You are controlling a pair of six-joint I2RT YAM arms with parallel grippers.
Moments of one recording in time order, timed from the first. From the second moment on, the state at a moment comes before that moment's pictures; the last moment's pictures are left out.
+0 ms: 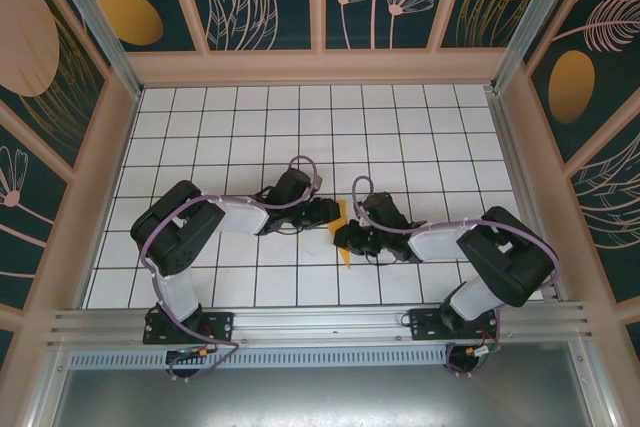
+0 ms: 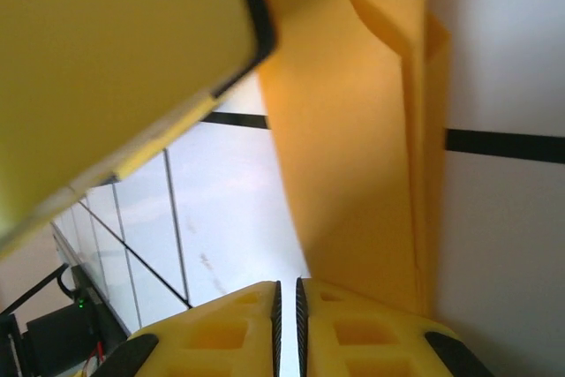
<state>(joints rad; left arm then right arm) -0.74 1.84 0.80 0.28 0.43 -0.95 0.73 1.52 0.42 0.30 -0.45 1.00</state>
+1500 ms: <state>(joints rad) -0.74 1.79 0.75 0.35 0.43 -0.86 0.71 1.61 0.37 0.51 -0.53 1.02</state>
